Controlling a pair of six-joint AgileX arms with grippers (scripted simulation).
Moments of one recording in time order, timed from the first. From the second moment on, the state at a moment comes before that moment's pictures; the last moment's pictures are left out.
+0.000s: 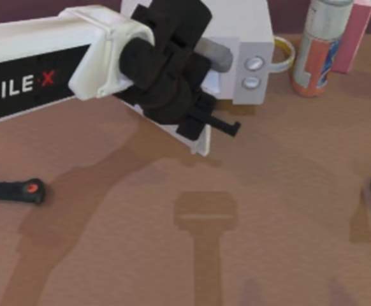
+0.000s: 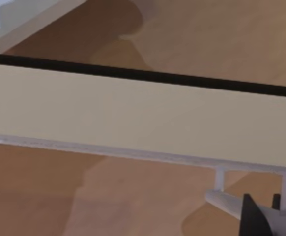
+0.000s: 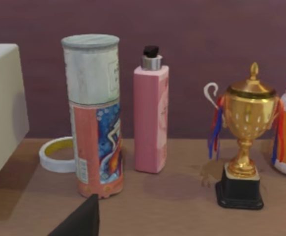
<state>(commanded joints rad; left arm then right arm) -0.64 1.86 1.42 -0.60 -0.01 -0.02 0.00 0.00 0.00 0.00 0.00 0.00</state>
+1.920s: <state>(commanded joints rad) -0.61 1.81 1.37 -0.59 0.04 0.07 0.00 0.00 0.00 0.00 0.00 0.00</state>
